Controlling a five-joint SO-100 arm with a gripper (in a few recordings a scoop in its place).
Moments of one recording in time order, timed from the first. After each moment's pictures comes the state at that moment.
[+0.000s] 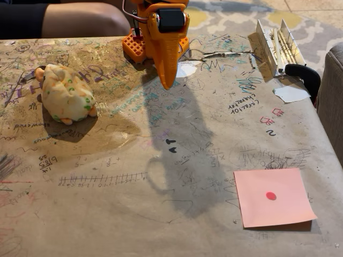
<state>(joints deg) -7.2 192.7 175.8 66.0 -11.9</state>
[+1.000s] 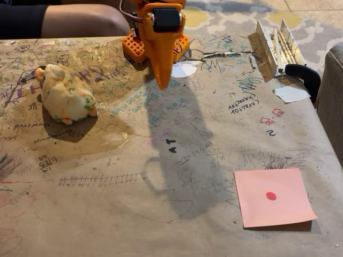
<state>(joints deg) -1.8 192.0 174.7 65.4 -10.9</state>
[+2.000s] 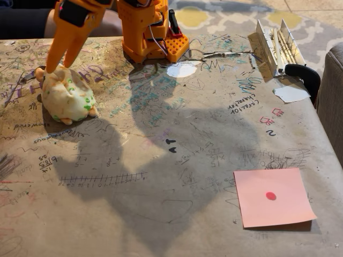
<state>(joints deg) 54.1 154.4 163.7 54.0 -37.1</state>
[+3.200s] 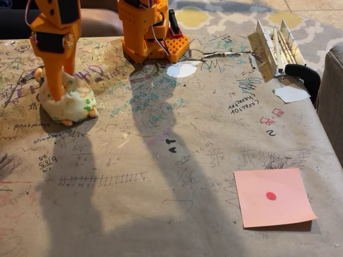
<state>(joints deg) 46.6 106.3 129.4 67.1 -33.8</state>
